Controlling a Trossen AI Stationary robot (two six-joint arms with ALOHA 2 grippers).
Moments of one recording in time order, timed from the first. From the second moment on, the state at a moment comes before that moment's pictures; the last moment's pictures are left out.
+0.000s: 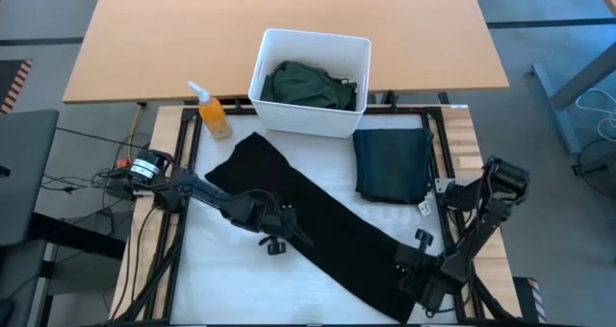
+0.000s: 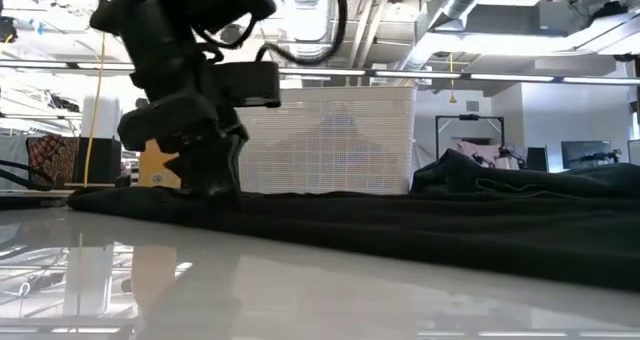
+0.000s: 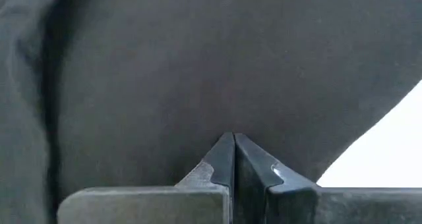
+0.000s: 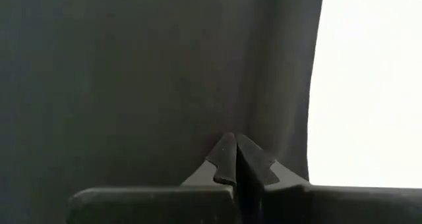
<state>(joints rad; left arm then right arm) -0.27 1.78 0.97 -0.32 -0.25 -0.33 1.07 1.67 0.88 -0.83 0.48 1.50</state>
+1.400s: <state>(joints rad) -0.55 2.12 1.09 0.44 -0.13 -0.65 1.14 1.60 0.72 -0.37 0.44 1.25</state>
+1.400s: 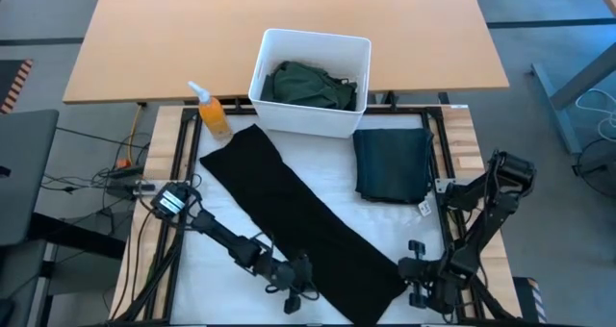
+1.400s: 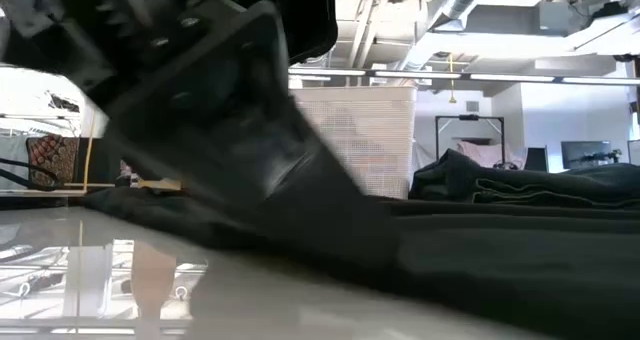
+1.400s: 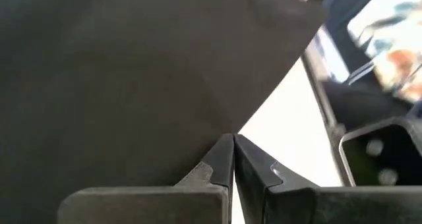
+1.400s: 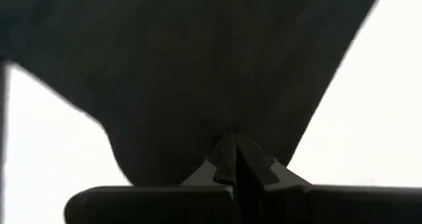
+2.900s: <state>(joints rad) -0.53 2.59 2.26 -0.31 -0.02 -0.52 1.22 1.58 0.75 -0.19 0.68 0.77</state>
